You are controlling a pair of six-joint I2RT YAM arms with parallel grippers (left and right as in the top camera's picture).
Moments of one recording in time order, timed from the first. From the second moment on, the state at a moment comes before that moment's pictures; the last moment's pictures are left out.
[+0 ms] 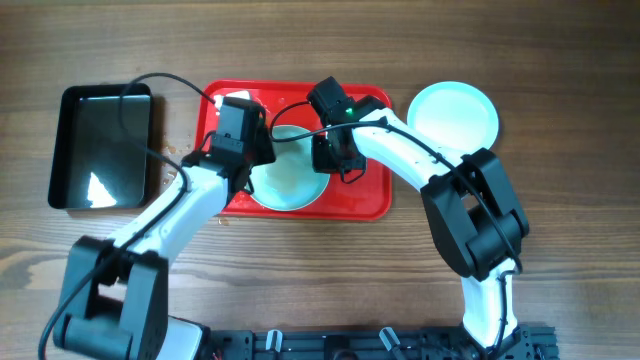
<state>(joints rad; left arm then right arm) -0.31 1.62 0.89 -0.20 -0.08 -0.45 0.59 2.13 1.51 -0.79 -0.13 0.54</state>
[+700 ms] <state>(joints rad) -0.31 1.80 0.92 -0.21 0.05 -0.47 0.59 2.13 1.51 -0.79 -0.13 0.54</state>
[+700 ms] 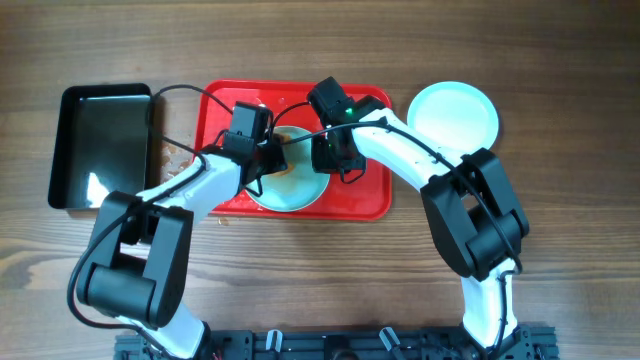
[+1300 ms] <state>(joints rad) -0.31 1.66 0.90 -0.38 -0.45 -0.41 0.60 2.13 1.51 -0.78 -0.17 0.55</state>
